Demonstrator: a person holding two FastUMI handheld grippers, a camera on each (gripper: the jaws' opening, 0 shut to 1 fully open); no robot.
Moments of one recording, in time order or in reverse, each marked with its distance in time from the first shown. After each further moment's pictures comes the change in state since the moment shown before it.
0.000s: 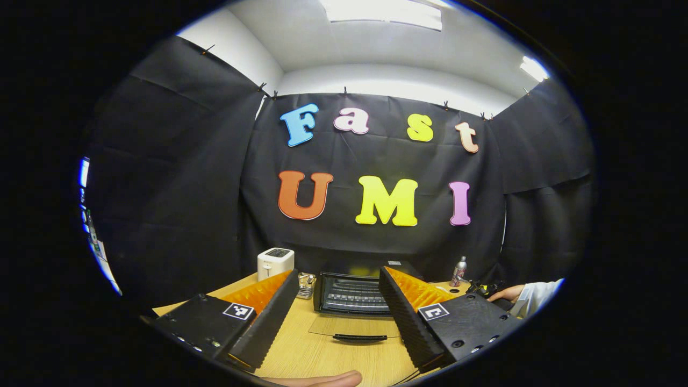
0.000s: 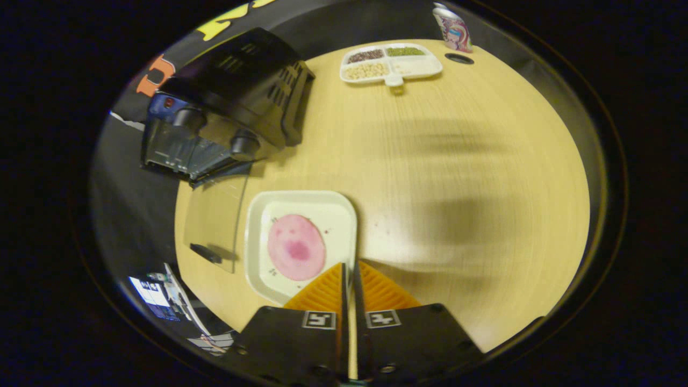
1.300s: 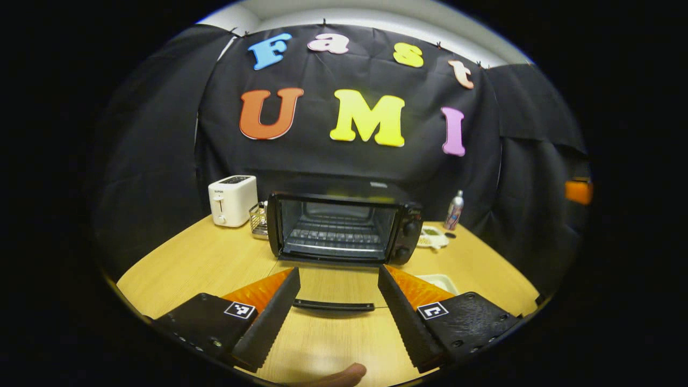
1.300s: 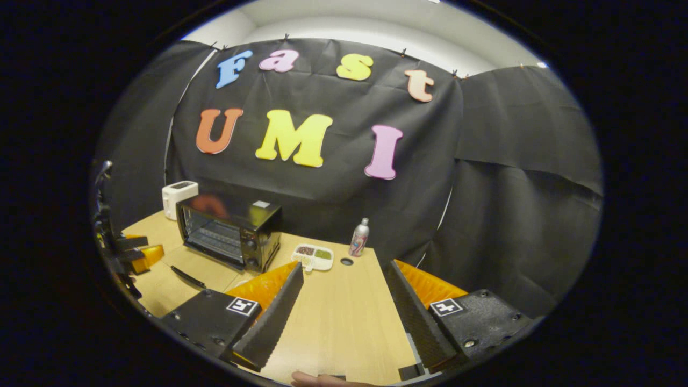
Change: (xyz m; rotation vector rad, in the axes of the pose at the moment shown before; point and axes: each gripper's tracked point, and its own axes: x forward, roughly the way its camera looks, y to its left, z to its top) left arm 0.072 -0.062 -0.137 -0.047 0.328 -0.148; right arm -0.335 0.020 -0.042 -0.432 -1.102 -0.480
